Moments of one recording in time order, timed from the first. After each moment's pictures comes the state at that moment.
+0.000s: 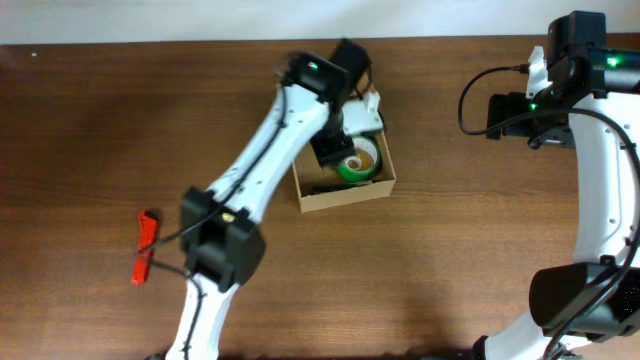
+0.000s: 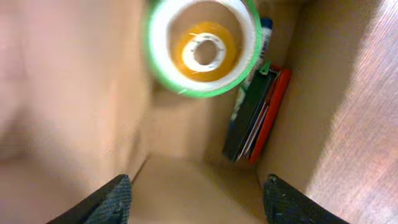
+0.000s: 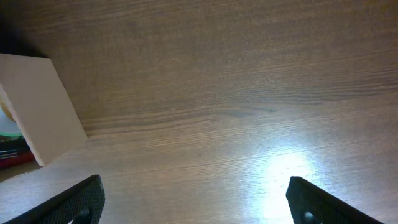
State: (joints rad) left arm -0.55 2.26 2.31 -1.42 0.02 0.68; right arm -0.14 1.80 1.94 -1.44 0.02 0.03
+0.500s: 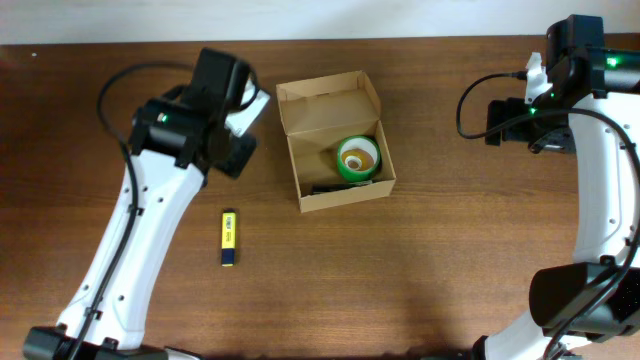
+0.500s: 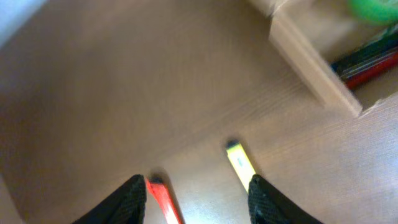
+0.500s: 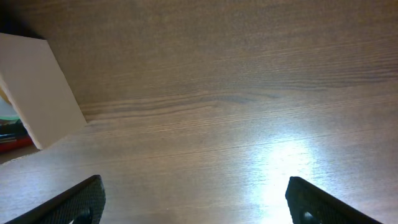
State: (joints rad) left arm -0.30 1.59 1.68 -1.27 -0.22 0.25; right arm -0.14 1.80 1.94 -1.49 0.02 0.02
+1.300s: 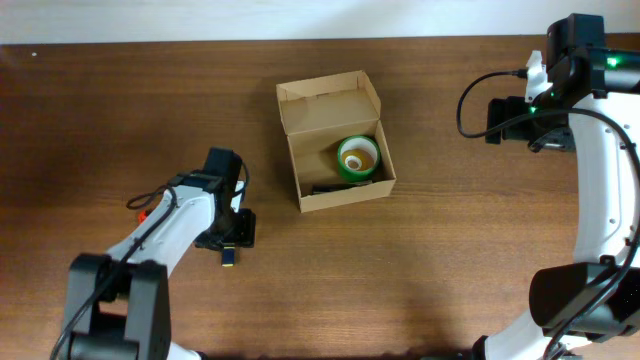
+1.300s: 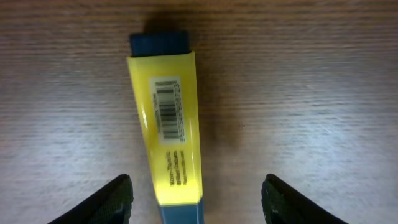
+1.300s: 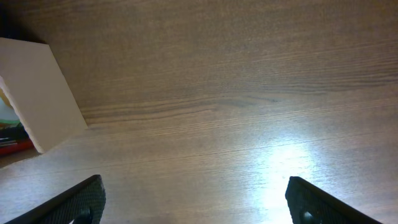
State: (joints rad) left arm -0.19 1.69 0.95 -0.84 0.00 -0.16; right arm -0.14 1.80 1.94 -1.48 0.02 0.02
